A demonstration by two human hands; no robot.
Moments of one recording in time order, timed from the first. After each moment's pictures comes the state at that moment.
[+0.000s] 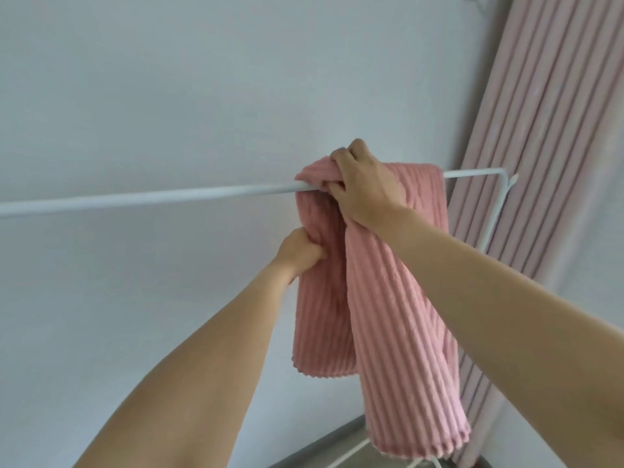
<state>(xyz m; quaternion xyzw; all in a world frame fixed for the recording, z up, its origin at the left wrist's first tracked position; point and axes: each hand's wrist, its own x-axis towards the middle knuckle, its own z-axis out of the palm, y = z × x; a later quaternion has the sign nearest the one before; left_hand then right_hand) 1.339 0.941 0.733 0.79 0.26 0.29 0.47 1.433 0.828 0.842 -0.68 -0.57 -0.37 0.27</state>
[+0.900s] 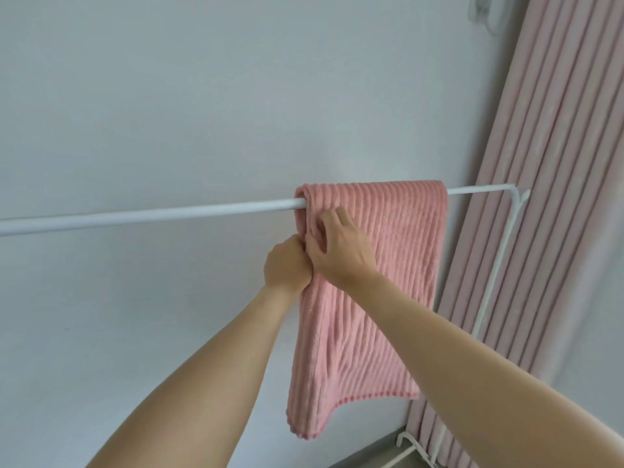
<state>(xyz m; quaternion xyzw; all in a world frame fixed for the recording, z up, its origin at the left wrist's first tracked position) 1.314 0.948 0.740 0.82 0.37 0.40 0.19 1.390 0.855 0.767 -0.65 -0.57 -0.31 0.39</state>
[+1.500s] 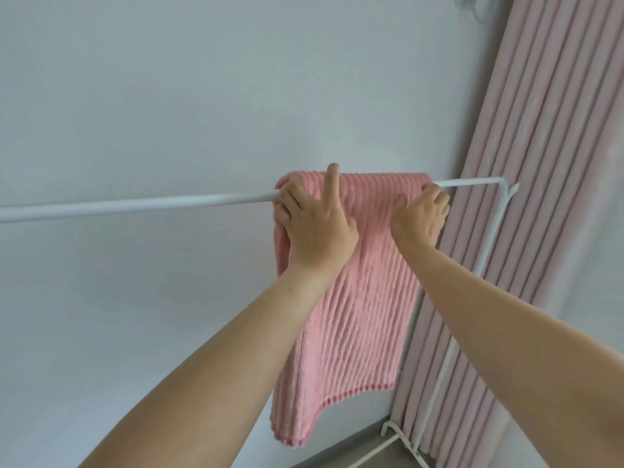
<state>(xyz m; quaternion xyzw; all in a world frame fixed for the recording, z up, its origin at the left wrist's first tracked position) 1.378 0.855 0.790 0.76 0.34 0.55 -0.02 1.556 0.811 0.789 -0.77 -0.23 -0.29 0.52</state>
